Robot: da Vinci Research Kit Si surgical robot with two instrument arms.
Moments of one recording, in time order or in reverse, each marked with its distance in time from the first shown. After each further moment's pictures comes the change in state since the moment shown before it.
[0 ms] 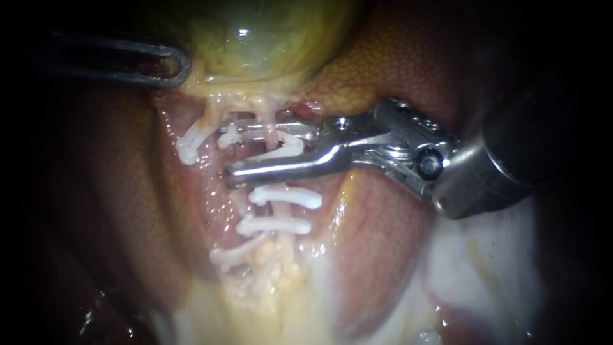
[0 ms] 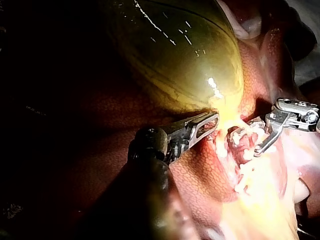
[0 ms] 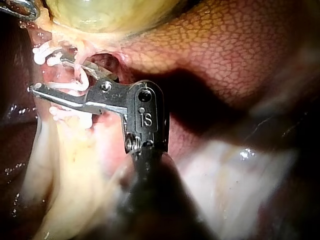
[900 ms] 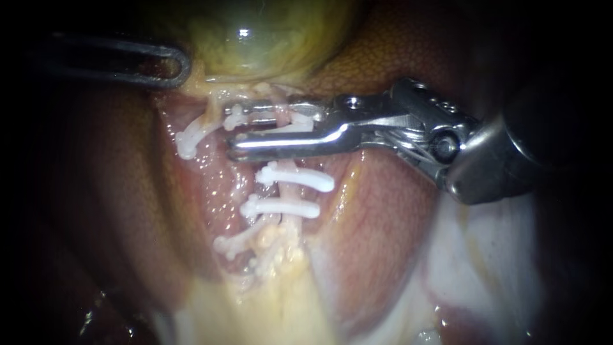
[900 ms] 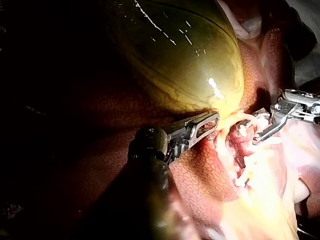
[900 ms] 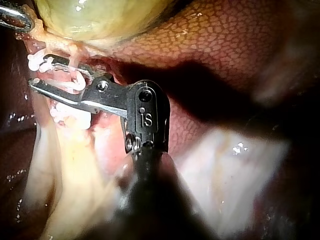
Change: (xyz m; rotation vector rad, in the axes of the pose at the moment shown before) right arm 0.002 0.000 -0.002 -0.085 0.027 -0.018; left arm 0.000 0.000 0.000 0.000 0.000 0.000
